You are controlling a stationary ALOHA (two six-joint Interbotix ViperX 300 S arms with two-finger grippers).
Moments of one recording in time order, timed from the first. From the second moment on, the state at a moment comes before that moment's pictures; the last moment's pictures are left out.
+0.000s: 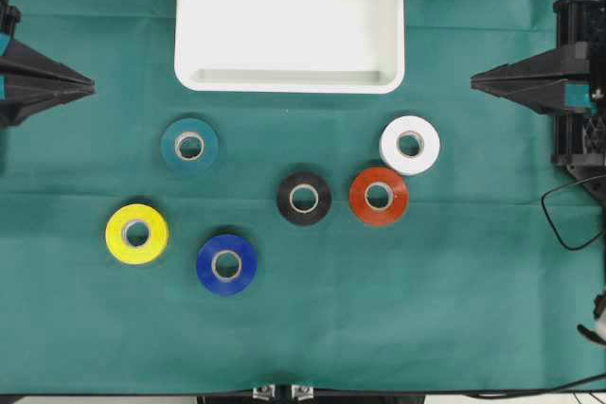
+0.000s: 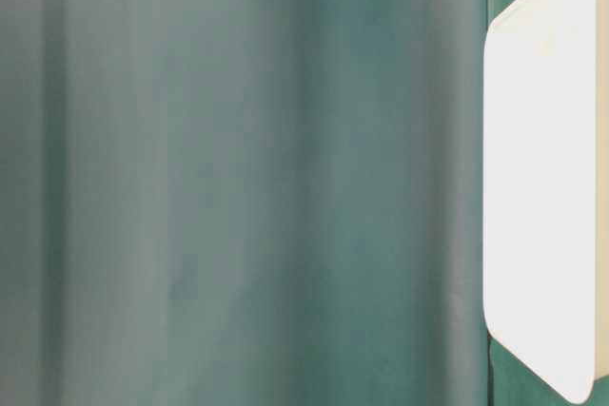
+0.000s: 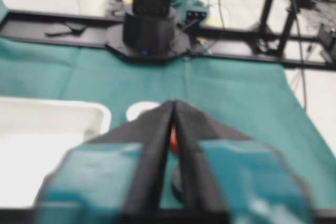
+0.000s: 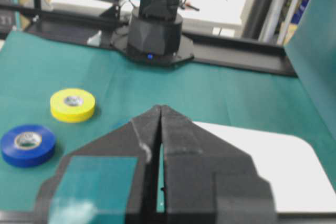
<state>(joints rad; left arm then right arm) -0.03 -0.94 1.20 -0.03 -0.28 -0.07 0.00 -0.95 1.20 0.00 -0.27 0.01</state>
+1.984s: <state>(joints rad) -0.04 -0.49 0.95 -0.03 0.12 -0.08 0.00 -0.51 0.97 0.00 -0.08 0.07</state>
